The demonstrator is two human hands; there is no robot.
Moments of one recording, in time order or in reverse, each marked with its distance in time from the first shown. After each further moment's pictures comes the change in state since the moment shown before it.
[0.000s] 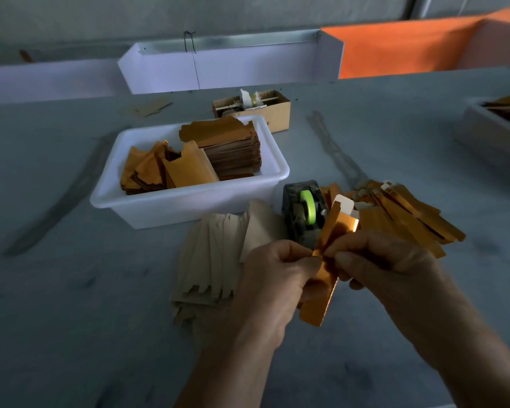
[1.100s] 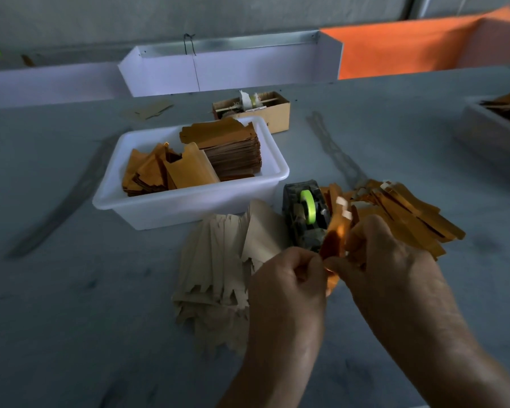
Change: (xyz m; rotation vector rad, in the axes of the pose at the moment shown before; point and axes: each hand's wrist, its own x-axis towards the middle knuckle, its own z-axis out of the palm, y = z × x) left_hand -0.022 -0.007 0.014 0.300 0.261 0.324; right_hand -0.001 -0.018 0.013 -0.654 0.229 0.008
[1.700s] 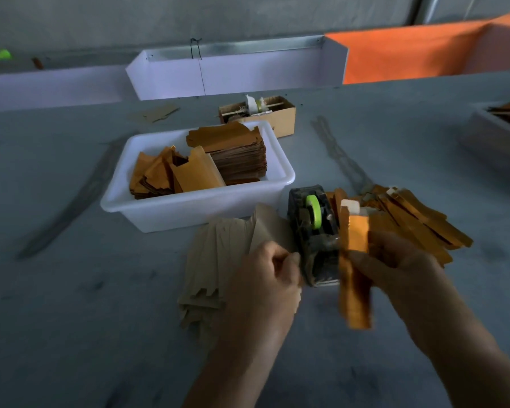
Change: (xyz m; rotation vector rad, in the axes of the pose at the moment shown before) left_hand 0.022 -0.013 -0.022 0.243 -0.073 -0.124; right_hand 0.016 0.046 0.020 0.679 -0.179 0.224
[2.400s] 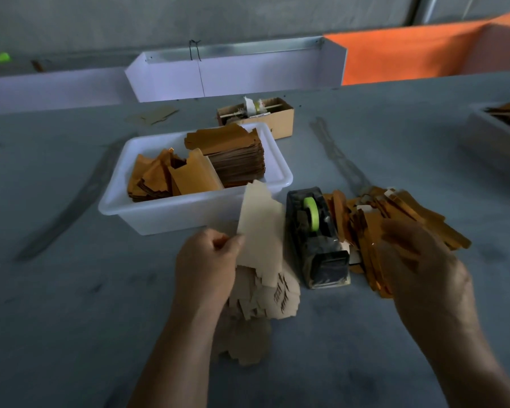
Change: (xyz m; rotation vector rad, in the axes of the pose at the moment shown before) left_hand 0.040 -0.022 -0.036 0.024 0.249 -0.126; right_hand -0.003 -0.003 -0.006 -0.372 0.444 -0.224
